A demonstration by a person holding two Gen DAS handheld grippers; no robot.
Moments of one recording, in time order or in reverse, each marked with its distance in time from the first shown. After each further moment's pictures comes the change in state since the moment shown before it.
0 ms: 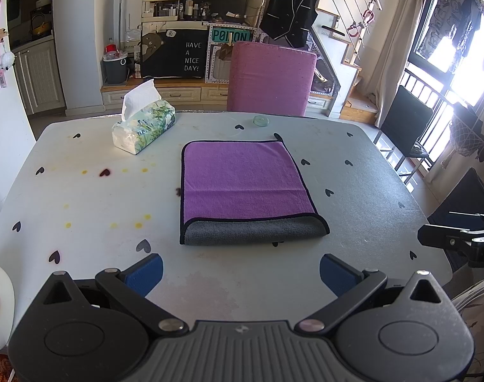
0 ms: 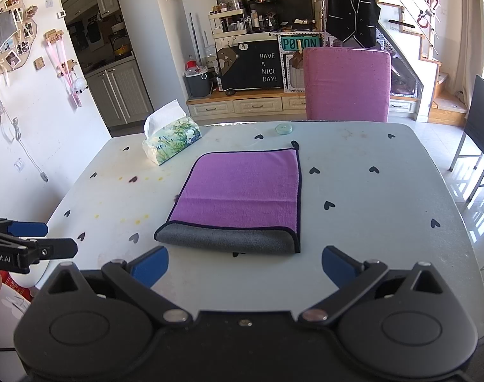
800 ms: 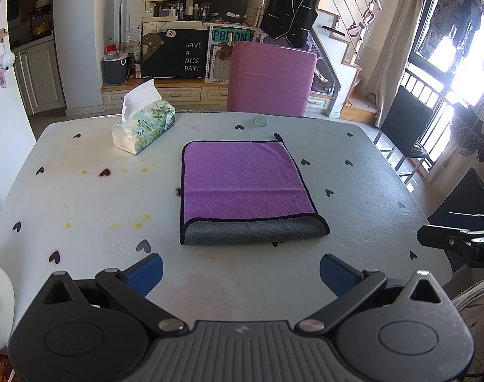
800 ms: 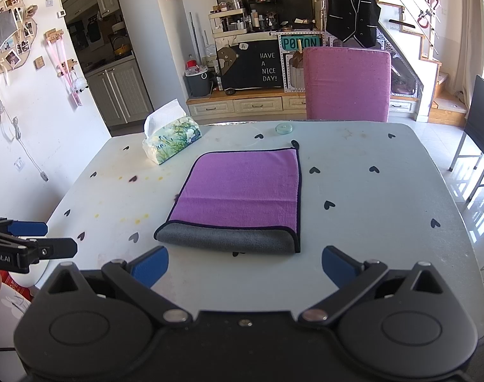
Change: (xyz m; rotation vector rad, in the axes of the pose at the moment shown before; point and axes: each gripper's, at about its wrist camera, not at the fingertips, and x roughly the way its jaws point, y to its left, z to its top) left arm 0.000 -0.005 -0.002 -0.001 -0.001 0.001; right arm 0.000 0.000 0.001 0.001 0.001 -0.001
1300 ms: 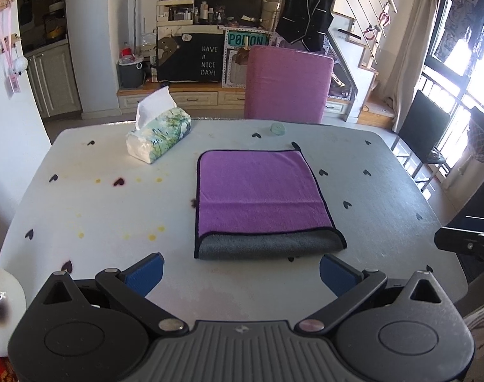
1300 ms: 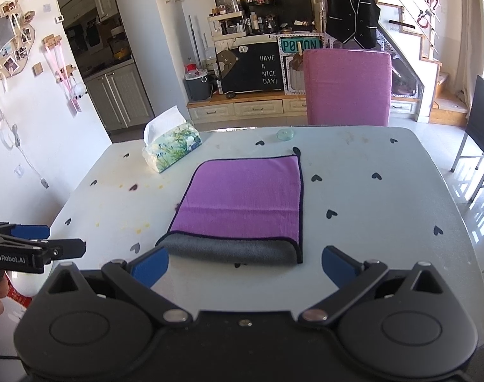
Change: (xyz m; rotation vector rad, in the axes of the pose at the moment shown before) left arm 0.005 -0.004 0.022 -0.010 -0.013 0.073; right arm 0.006 -0.001 0.015 0.010 -0.010 0.007
